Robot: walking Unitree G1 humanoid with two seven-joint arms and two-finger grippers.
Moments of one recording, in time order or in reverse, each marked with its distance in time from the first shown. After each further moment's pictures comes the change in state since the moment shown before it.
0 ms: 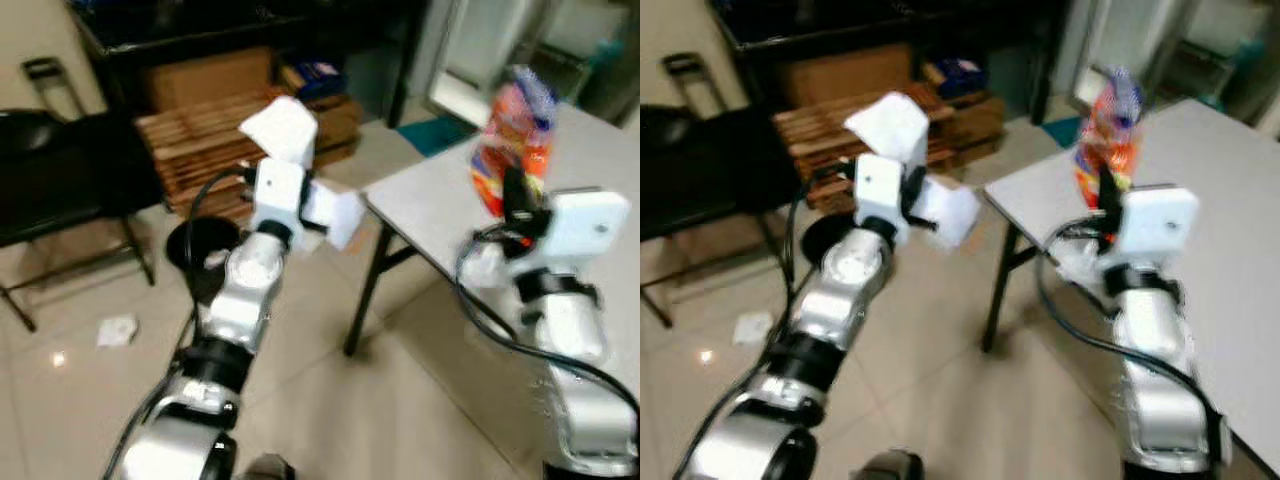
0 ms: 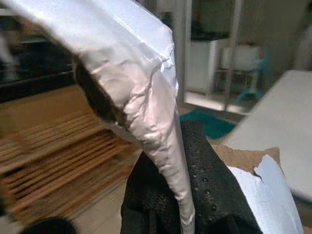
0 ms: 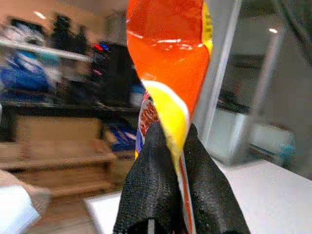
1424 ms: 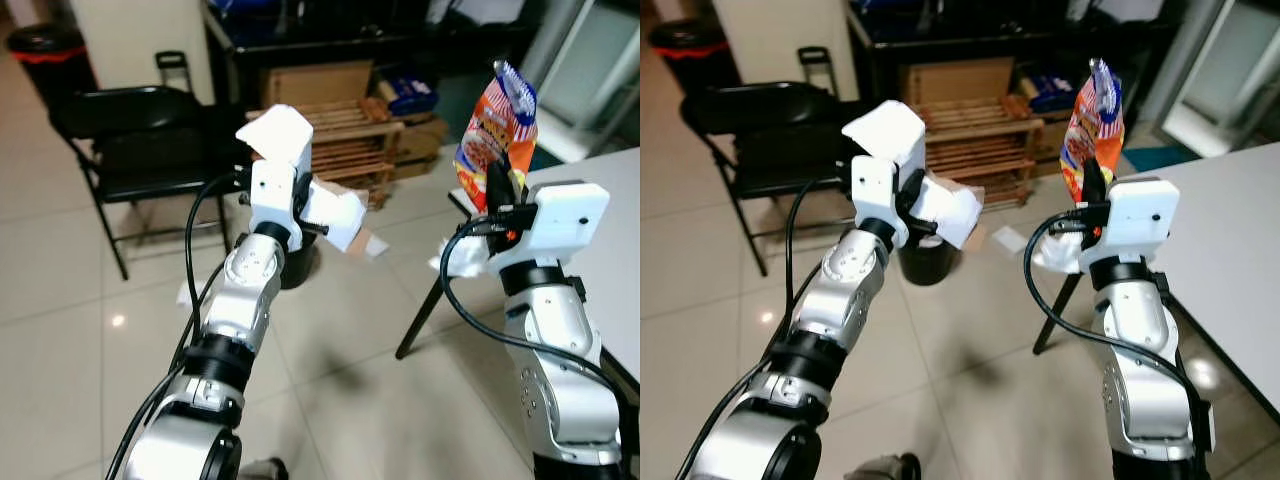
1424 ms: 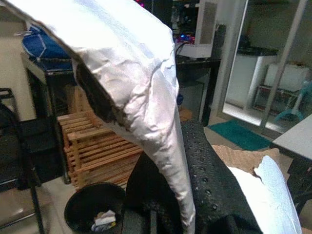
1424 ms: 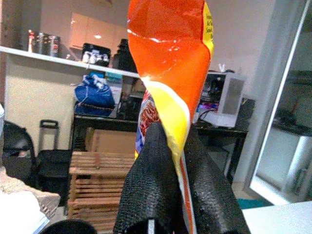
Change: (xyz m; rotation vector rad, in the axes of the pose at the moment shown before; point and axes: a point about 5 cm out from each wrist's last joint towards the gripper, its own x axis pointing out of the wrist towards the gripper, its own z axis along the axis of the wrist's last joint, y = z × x) left arm 0.001 -0.001 -0.003 -0.094 0.008 -0.021; right arm 0.005 0.003 -0.004 0.003 0.010 -0.007
